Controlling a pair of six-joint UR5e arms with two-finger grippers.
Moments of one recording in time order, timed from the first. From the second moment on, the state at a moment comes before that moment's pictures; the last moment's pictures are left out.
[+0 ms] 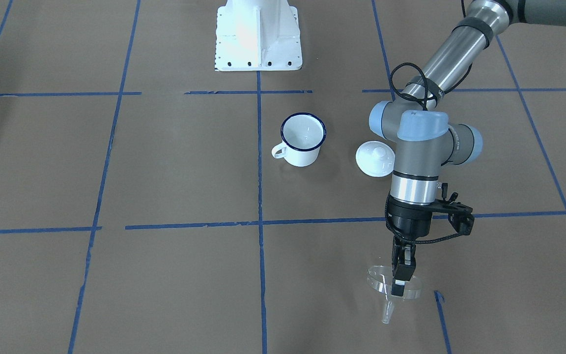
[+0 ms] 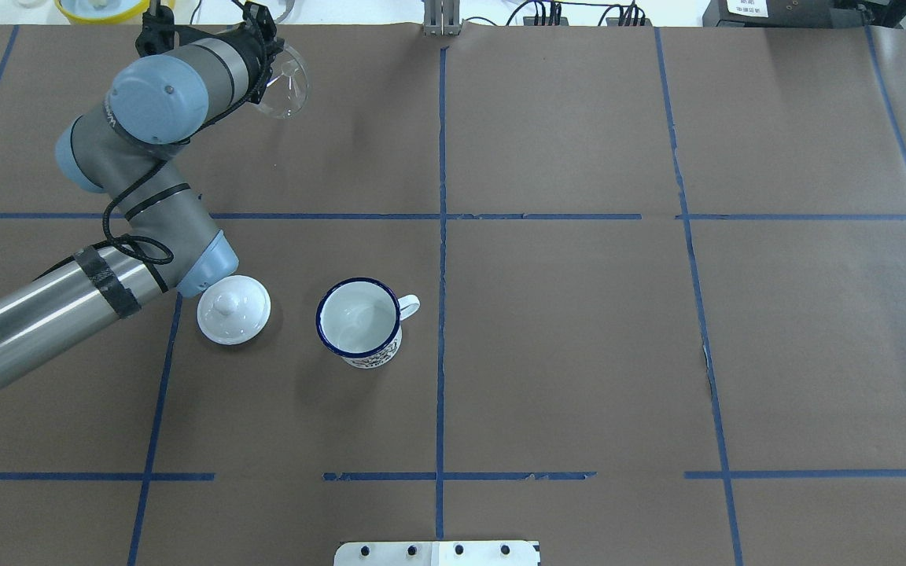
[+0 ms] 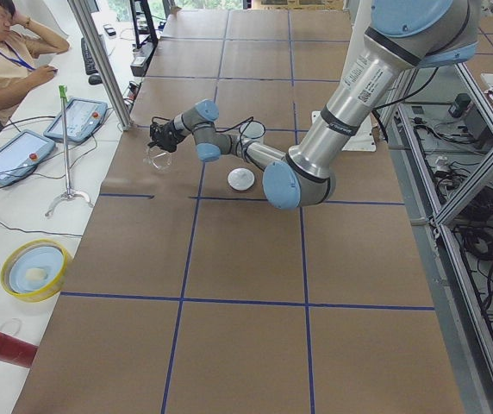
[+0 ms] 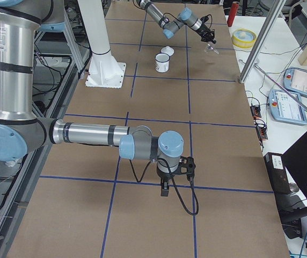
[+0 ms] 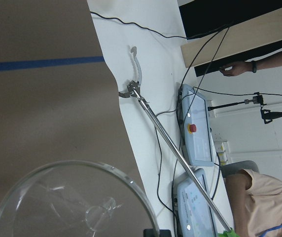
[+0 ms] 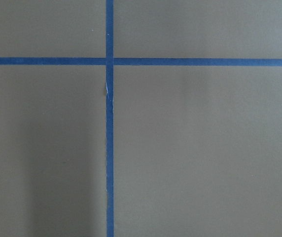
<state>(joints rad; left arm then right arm) -0.79 -2.25 -1.14 -2.52 -1.34 -2.27 1.57 -1.68 1.66 -1.57 2.29 0.01</state>
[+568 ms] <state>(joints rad) -0.77 -2.25 -1.08 -2.58 -1.31 -2.26 1.57 -1.68 1.66 -1.57 2.29 0.01</state>
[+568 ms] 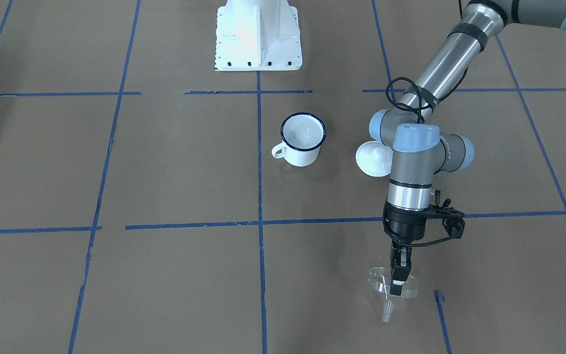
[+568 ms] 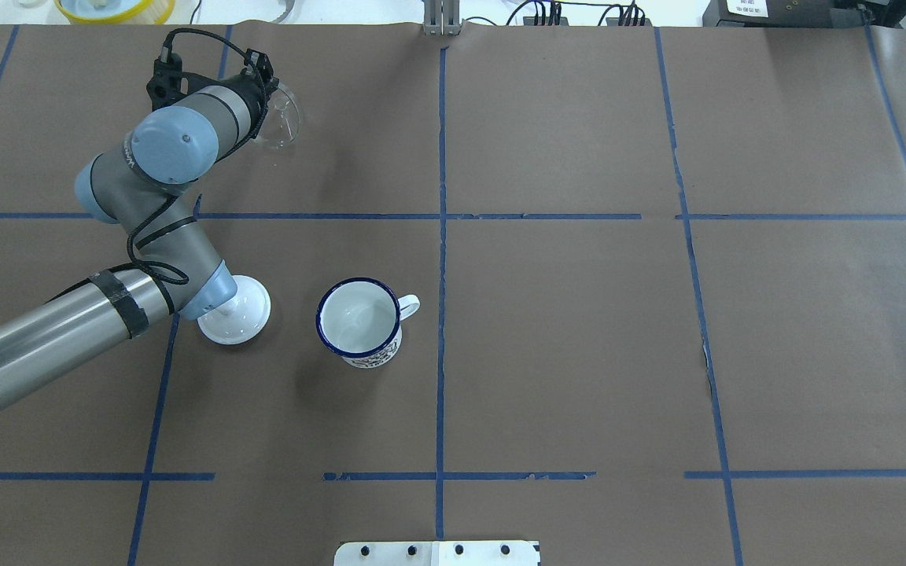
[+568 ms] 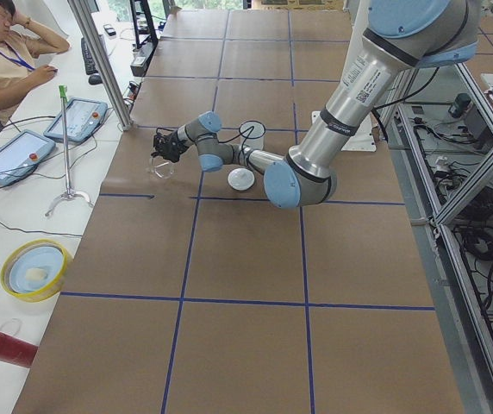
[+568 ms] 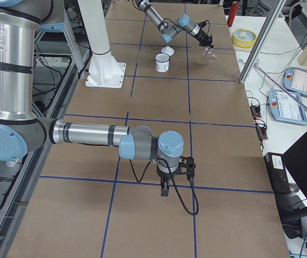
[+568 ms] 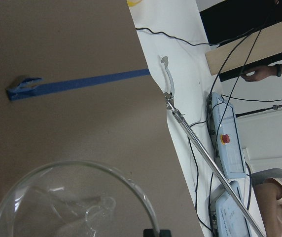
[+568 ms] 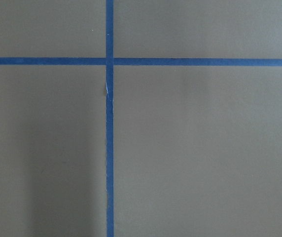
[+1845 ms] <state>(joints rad) -0.78 -2.07 -1.79 -1.84 -1.72 -1.27 1.57 -1.68 1.66 -1.57 2.29 0.01</state>
